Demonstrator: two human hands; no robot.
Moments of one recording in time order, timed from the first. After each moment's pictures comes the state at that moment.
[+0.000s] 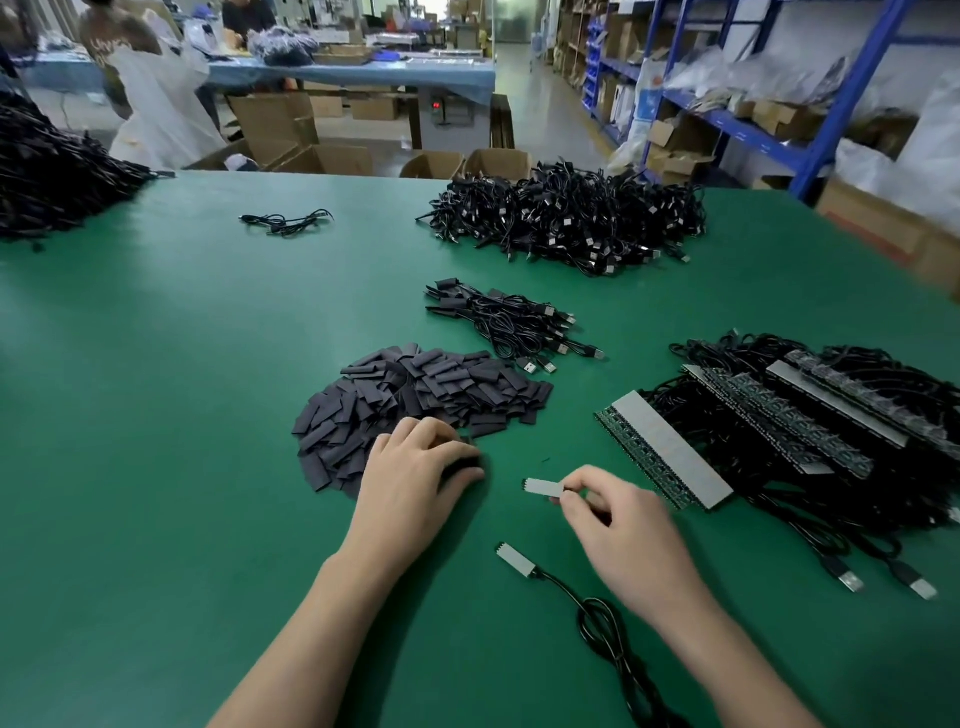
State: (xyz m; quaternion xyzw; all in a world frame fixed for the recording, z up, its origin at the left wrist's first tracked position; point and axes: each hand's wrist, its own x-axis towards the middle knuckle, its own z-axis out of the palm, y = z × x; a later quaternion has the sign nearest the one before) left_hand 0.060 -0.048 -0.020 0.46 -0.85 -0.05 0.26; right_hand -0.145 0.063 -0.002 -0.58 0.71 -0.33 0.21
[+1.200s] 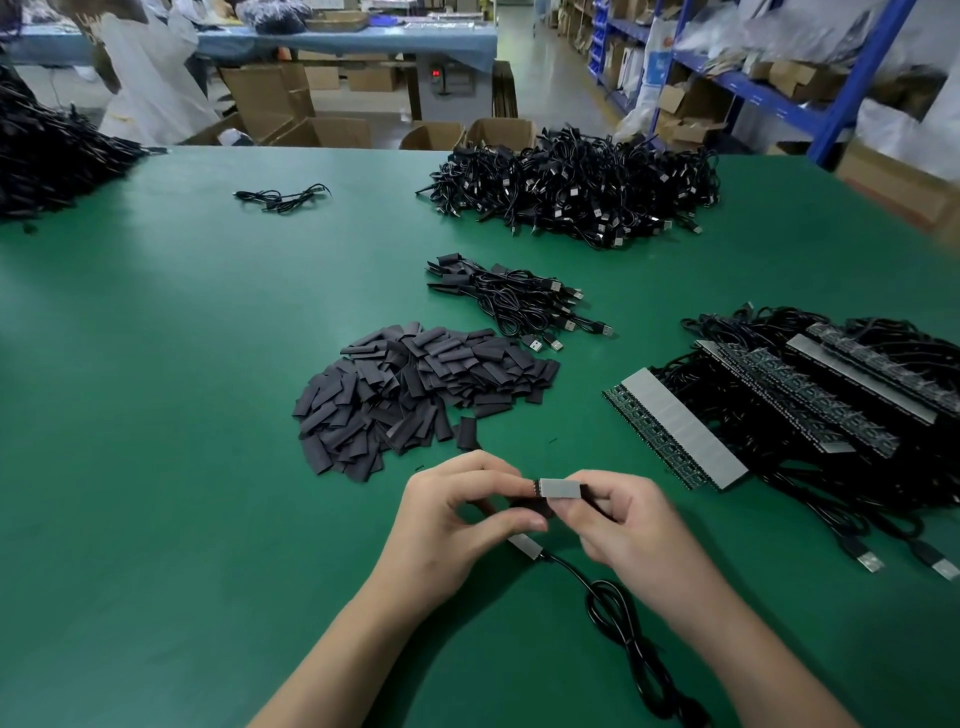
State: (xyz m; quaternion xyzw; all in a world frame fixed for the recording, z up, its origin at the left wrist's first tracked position) left_hand 0.048 0.003 -0.014 0.28 -0.76 -0.42 0.42; right_hand -0.143 0.074 0.002 -0.54 0.56 -0.45 0.44
